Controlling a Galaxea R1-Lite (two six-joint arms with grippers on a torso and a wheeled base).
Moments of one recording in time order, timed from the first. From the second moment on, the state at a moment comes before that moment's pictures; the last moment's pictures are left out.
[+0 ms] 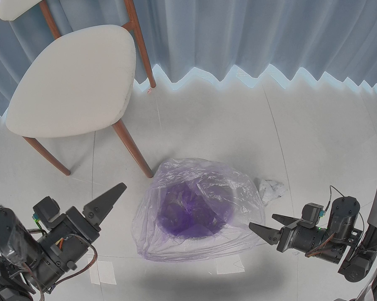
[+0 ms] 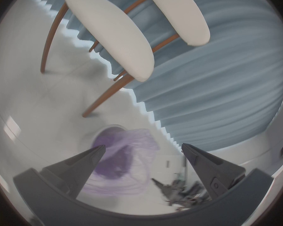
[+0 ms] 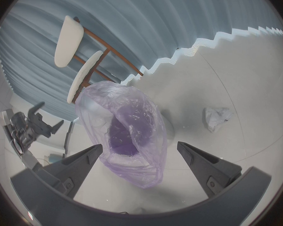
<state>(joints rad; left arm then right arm) -0.68 1.55 -0.02 -1.54 0.17 -0.91 0.54 1.95 -0.07 -1.55 0.14 0.42</state>
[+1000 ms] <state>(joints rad) -0.89 1.27 -0.02 -1.20 -0.02 -0.73 0.48 1.89 -0.25 -1.55 0.18 0.16</state>
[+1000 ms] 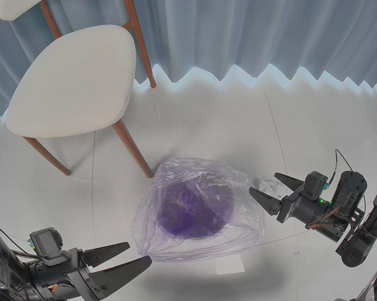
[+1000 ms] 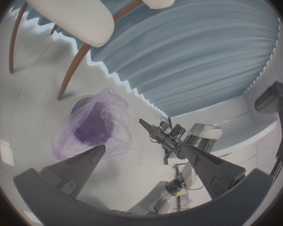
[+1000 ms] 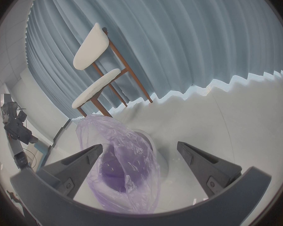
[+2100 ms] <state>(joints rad) -0.47 1.99 -0.27 -1.54 -0.15 -0.25 0.46 2.08 -0.48 -1.55 0.43 0.08</state>
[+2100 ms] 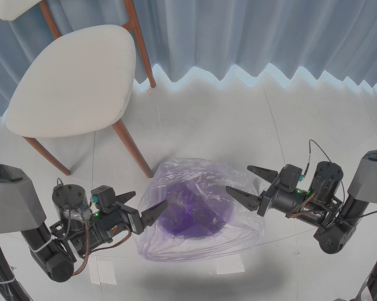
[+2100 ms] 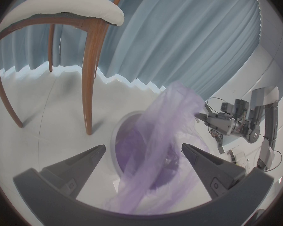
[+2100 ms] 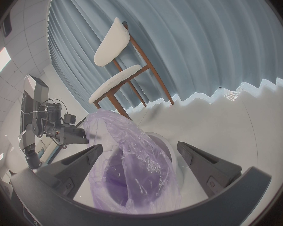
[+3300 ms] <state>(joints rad) -0.42 2.08 -0.39 -1.55 -0.19 -0.41 0.35 2.18 -0.60 -1.55 0.44 0.46</state>
